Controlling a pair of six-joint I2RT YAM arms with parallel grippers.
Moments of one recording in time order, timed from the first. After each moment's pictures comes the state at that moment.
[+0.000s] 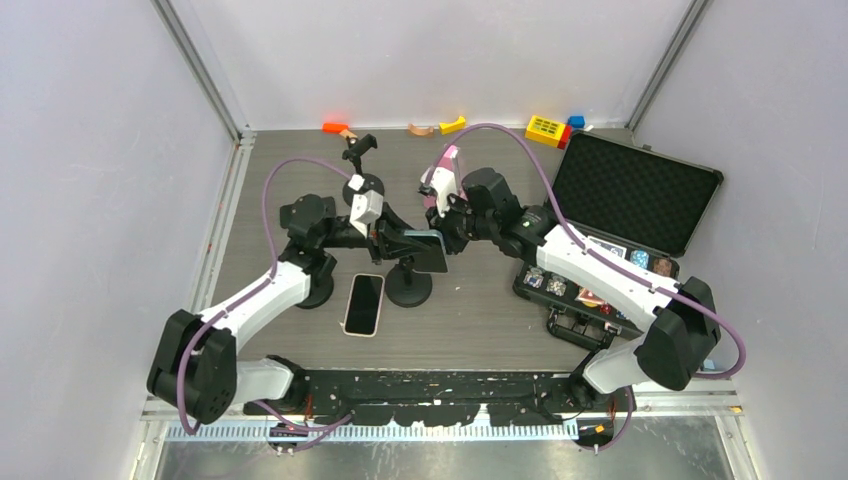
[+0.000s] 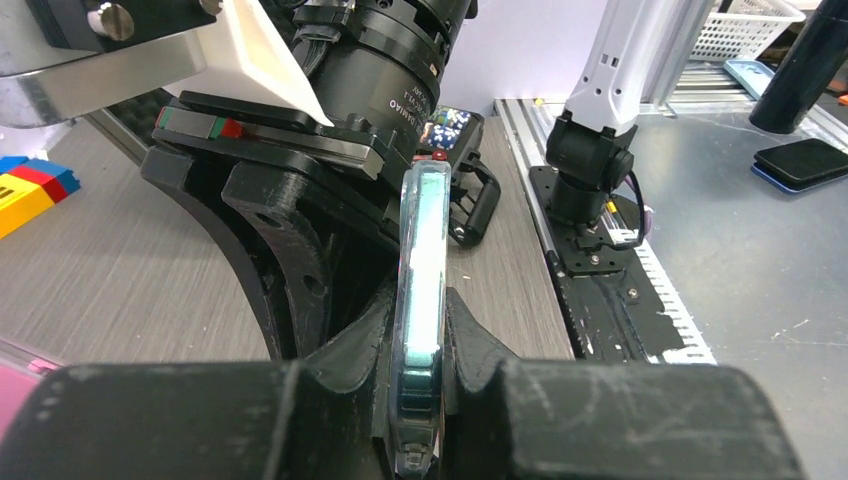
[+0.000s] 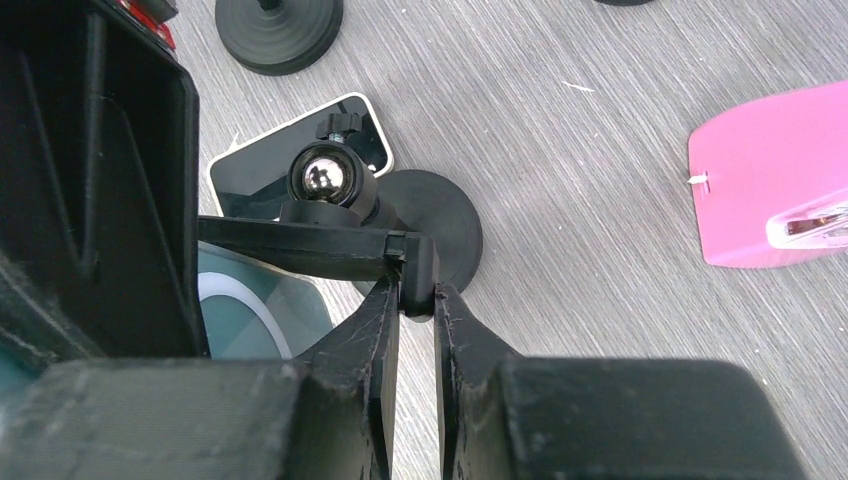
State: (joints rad) left arm -0.44 1.26 0.72 0.76 1.18 -0.20; right arm 0.74 1.43 1.21 -0.37 -0.29 -0.09
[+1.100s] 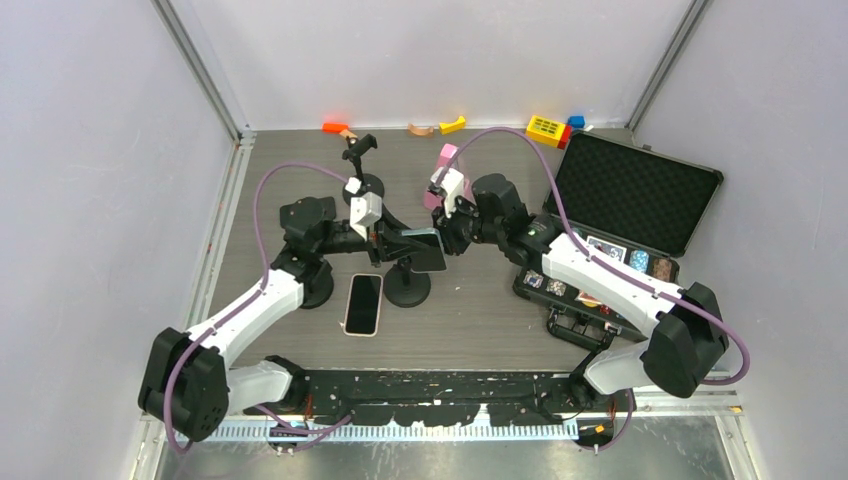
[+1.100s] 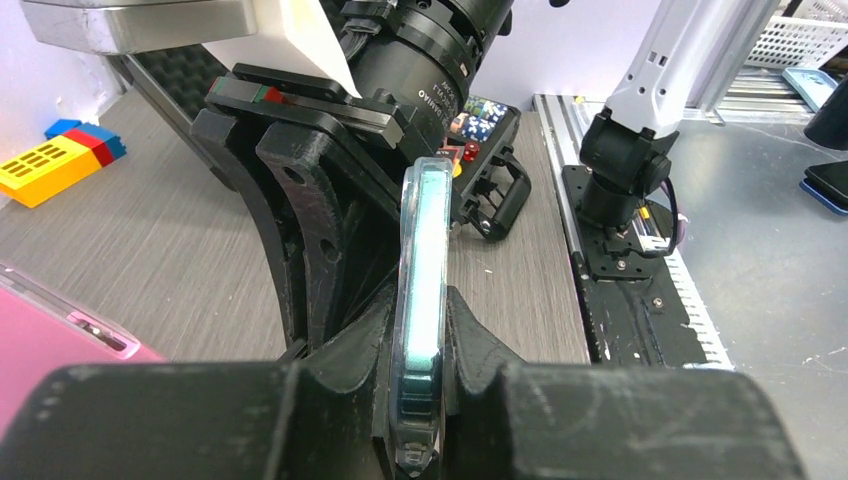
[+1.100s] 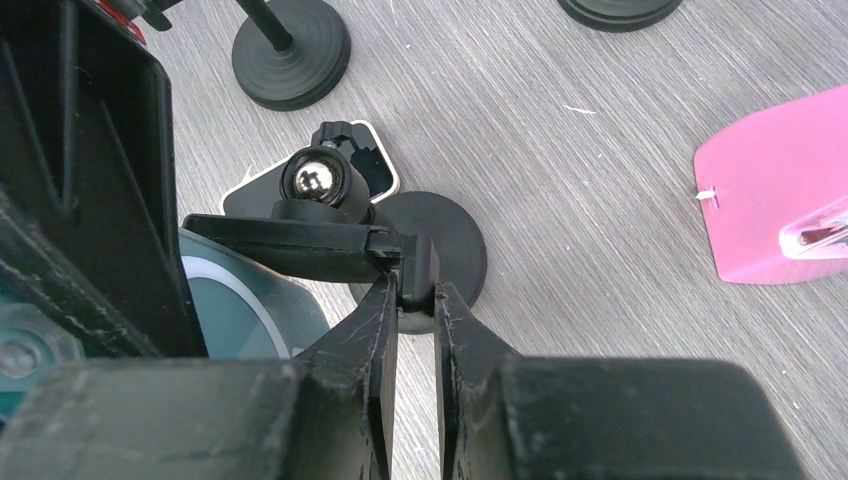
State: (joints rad) left arm -0.44 1.17 0.70 0.59 1.06 -0.10; right arm 0.71 1.38 1.10 -0.21 -0.32 -0.02
